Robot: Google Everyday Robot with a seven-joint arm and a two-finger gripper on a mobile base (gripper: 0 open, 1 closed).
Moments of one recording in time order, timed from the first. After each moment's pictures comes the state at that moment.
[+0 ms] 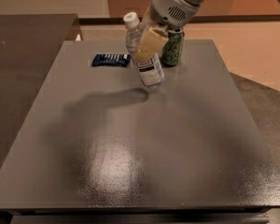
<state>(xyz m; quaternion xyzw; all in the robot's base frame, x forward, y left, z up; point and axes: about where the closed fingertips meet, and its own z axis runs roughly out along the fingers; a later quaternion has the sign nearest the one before) 0.568 -0.017 0.981 -0.67 0.68 0.10 0.28</state>
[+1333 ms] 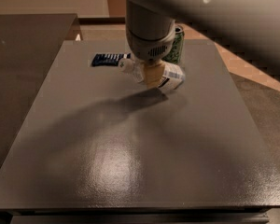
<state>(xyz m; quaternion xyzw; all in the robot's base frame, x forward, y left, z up) 0.537 -0.021 0.938 -0.79 0.57 -0.17 0.14</state>
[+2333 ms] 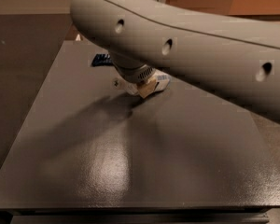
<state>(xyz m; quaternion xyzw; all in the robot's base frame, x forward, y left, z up) 0.530 -0.004 0.899 -0.85 0.47 -0.23 0.08</state>
